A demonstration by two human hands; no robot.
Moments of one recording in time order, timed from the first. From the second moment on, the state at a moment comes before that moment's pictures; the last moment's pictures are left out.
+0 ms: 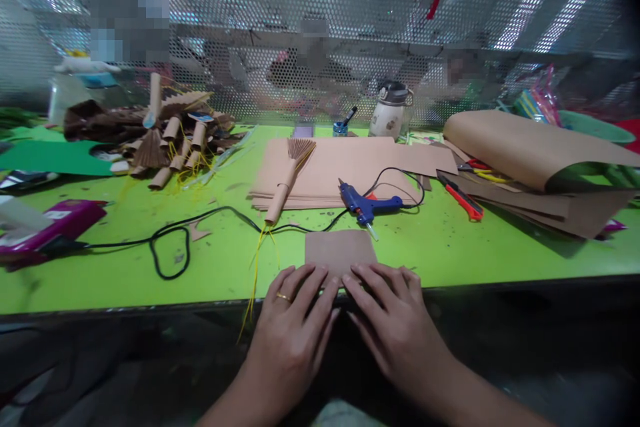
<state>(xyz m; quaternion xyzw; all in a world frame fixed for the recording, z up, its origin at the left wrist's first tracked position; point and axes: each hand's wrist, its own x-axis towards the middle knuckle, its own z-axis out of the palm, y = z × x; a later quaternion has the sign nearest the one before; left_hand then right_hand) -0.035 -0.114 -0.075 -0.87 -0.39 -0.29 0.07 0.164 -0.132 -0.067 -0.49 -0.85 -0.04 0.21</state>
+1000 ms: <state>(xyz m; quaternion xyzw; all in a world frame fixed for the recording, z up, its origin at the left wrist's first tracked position) -0.031 -0.112 -0.072 -0.88 -0.38 -0.27 0.10 0.171 -0.135 -0.066 -0.47 -0.86 -0.04 0.17</state>
